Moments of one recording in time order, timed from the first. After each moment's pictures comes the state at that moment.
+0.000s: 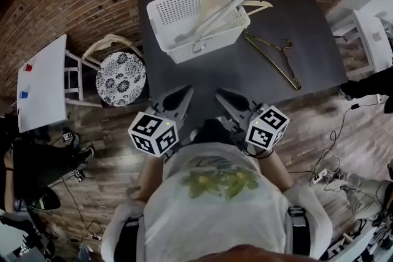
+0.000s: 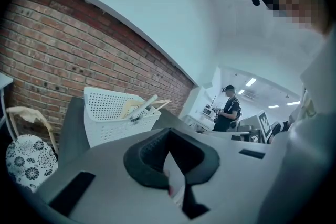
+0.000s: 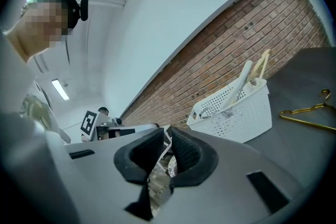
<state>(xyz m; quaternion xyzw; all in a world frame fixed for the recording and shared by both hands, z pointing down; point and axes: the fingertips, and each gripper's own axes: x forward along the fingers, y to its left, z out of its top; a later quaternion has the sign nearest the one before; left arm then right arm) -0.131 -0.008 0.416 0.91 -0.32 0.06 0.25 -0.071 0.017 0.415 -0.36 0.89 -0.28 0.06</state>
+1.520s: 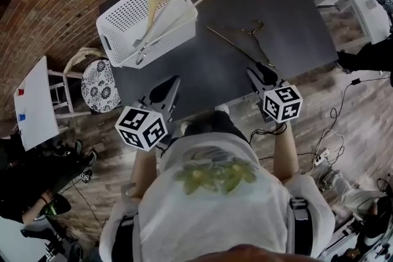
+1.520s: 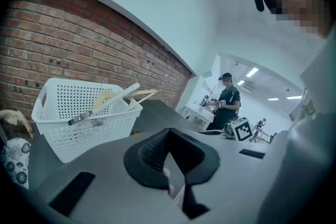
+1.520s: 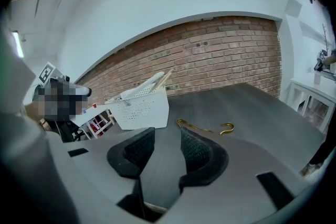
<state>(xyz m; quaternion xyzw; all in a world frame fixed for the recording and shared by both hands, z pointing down) 0.024 -0.036 0.429 0.91 -0.30 0.11 0.26 0.240 -0.016 0.515 -0.56 0.79 -0.23 -0.12</state>
